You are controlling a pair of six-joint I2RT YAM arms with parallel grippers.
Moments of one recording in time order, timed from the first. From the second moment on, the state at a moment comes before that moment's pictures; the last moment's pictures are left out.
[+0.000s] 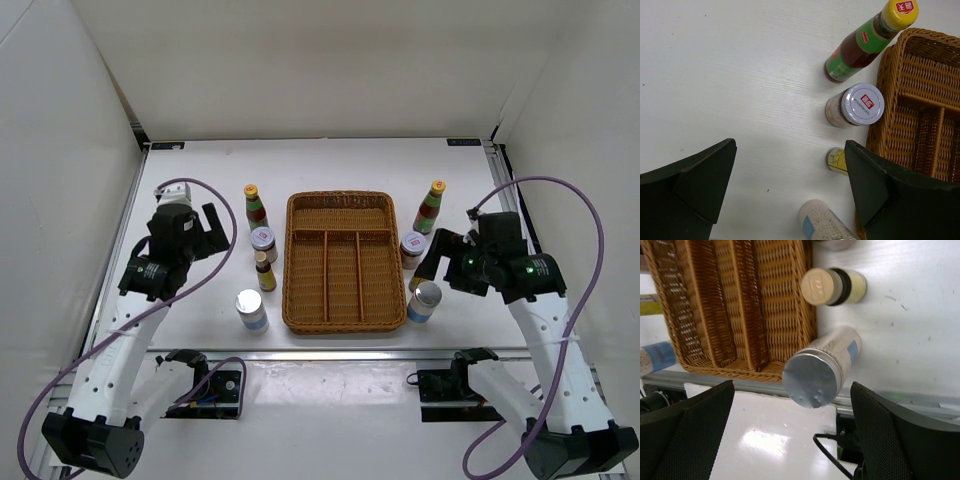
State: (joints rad) left arm -0.22 0.88 0.94 -0.67 -0.25 -0.36; right arm 0.18 0.86 1.03 -1.11 -0.23 0.42
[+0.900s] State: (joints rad) left arm -0.22 0.91 0.94 -0.63 -0.26 -0.36; right arm 0.46 1.03 0.97 -1.17 0.07 0.64
